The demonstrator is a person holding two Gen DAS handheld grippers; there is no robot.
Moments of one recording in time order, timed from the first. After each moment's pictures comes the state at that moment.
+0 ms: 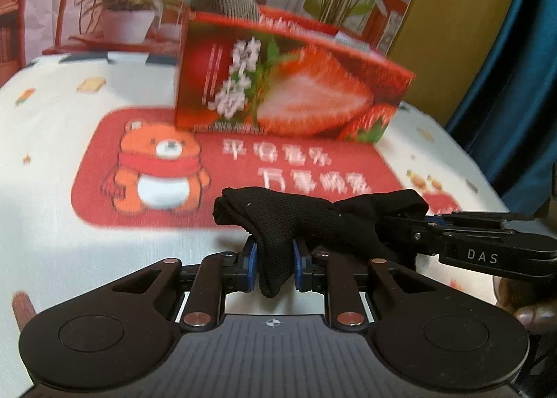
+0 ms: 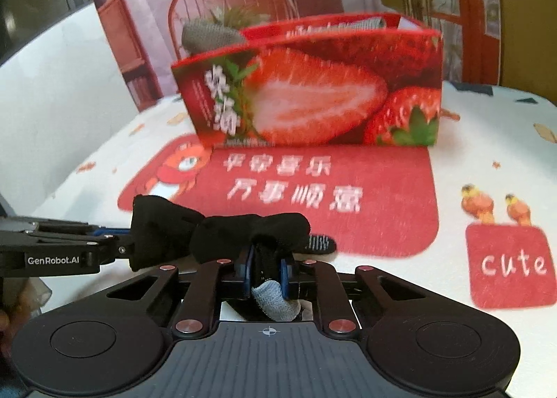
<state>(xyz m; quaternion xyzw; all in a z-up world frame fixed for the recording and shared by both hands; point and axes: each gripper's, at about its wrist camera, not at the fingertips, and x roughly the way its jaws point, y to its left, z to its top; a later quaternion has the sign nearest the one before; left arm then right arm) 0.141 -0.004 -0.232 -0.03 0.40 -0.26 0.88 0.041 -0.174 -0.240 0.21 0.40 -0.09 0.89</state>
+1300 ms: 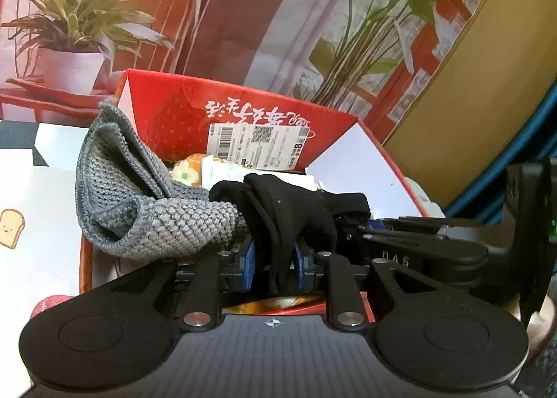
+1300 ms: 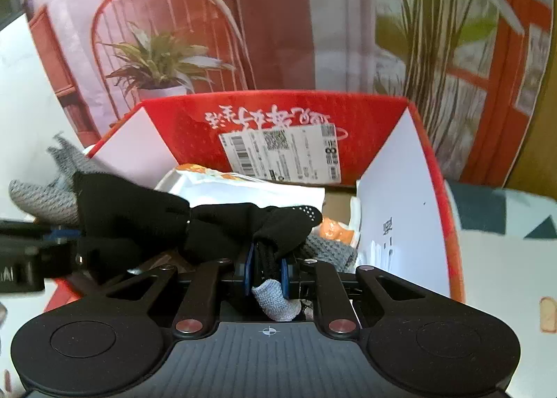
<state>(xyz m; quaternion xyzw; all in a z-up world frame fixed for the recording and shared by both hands) 0.351 -0.082 -0.184 -0.08 0.42 -0.28 0.86 0.254 -0.331 -0.233 0.18 0.45 -0.12 0.87</state>
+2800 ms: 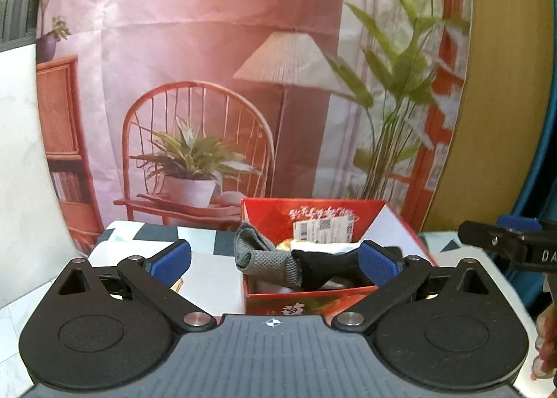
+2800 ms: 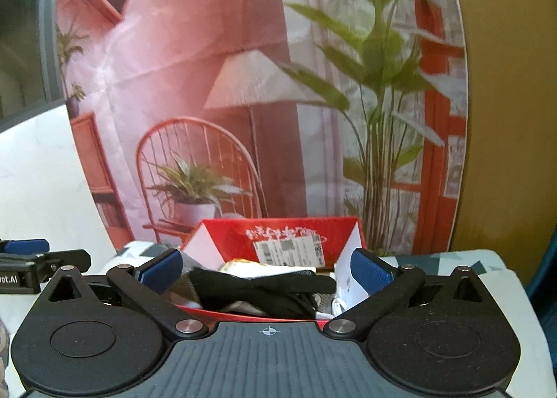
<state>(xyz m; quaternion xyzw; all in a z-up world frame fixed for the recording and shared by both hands) 0.188 -0.027 -0.027 0.01 0.25 -0.13 0.96 0.112 -0.261 -0.054 0.15 0.27 -0.18 0.94</state>
